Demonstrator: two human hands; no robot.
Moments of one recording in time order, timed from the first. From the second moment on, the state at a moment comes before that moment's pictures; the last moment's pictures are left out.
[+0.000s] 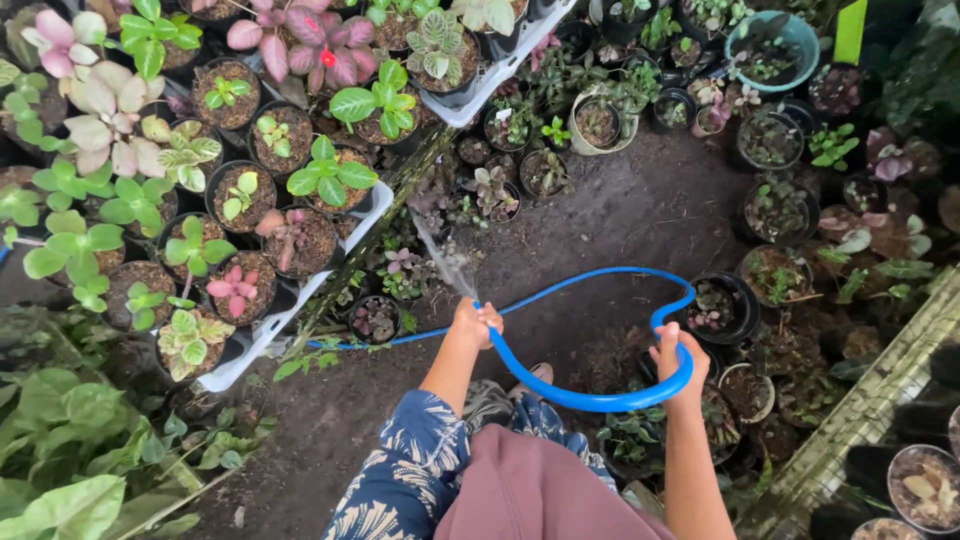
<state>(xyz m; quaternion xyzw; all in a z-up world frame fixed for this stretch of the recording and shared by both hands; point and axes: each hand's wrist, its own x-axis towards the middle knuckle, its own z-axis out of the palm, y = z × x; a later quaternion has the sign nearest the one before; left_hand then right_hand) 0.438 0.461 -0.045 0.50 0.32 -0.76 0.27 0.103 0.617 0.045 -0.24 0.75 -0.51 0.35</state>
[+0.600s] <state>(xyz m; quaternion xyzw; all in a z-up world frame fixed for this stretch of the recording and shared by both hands) 0.615 0.559 -0.095 0.47 0.38 -0.76 0.26 0.261 0.653 0.065 -0.30 0.74 -0.50 0.33</state>
